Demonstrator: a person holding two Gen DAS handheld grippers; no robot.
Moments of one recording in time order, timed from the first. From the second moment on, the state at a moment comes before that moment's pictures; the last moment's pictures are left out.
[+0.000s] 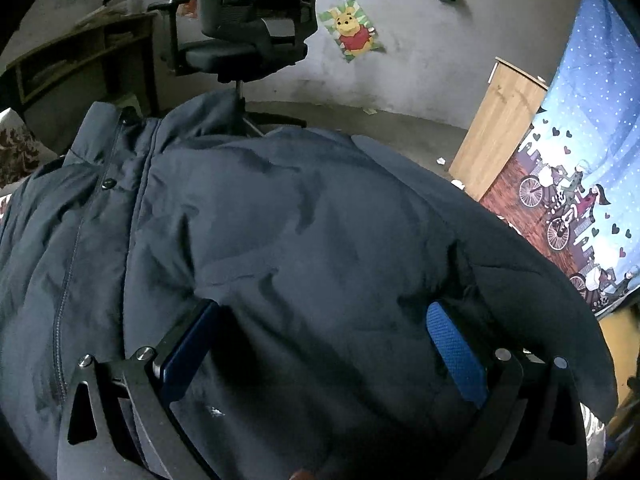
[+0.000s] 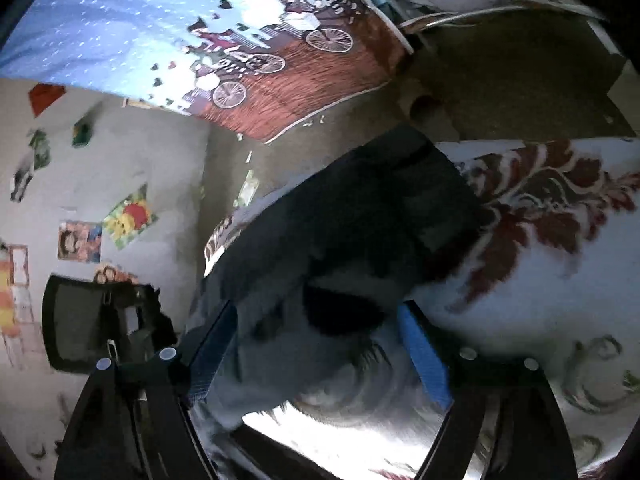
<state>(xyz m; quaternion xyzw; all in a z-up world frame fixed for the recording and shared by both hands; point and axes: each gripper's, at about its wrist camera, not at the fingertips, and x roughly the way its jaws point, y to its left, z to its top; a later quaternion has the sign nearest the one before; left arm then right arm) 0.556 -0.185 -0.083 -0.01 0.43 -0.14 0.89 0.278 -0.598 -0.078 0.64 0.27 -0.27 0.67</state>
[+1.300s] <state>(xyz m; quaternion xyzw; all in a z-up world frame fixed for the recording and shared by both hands) 0.472 0.051 0.047 -0.06 0.38 -0.07 0.92 0.411 -0.217 0.101 0.06 0.25 0.07 0.96</state>
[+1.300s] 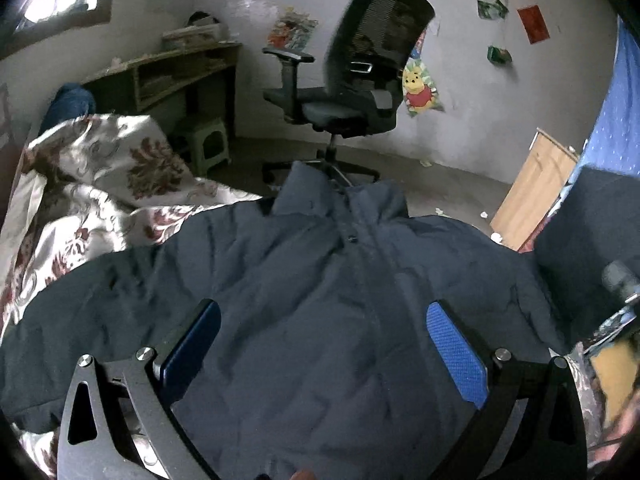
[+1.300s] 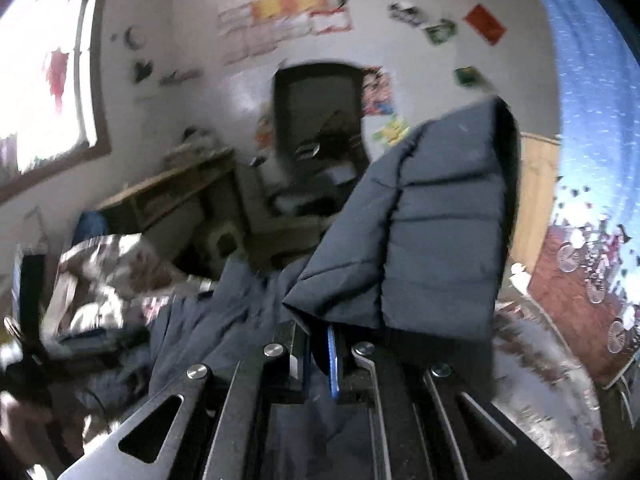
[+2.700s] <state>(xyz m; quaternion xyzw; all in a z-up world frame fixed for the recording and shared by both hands) 0.488 0.035 0.027 -0.12 0.36 -0.22 0.90 0.384 -0.262 0.014 0.04 0.33 0.04 0.94</state>
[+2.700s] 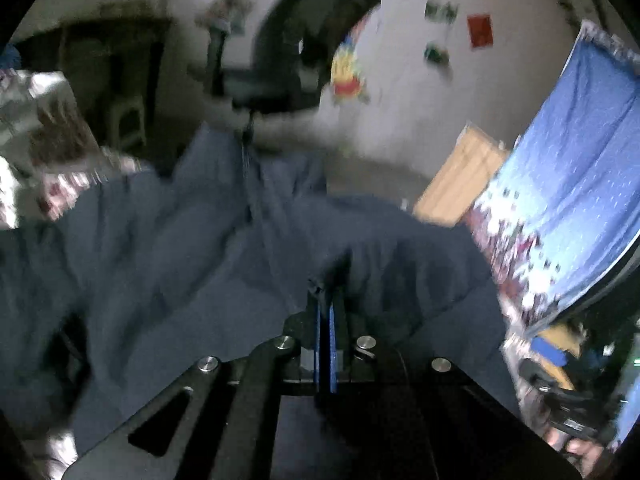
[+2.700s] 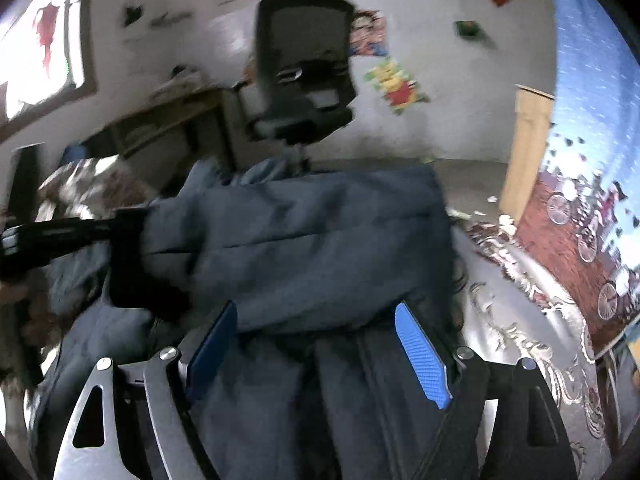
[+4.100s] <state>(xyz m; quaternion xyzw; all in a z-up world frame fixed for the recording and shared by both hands) 0.458 0.157 -0.041 -0.11 0.49 0.00 0.87 0.487 -0.134 -0.031 -0.06 0.40 0.08 0.91</state>
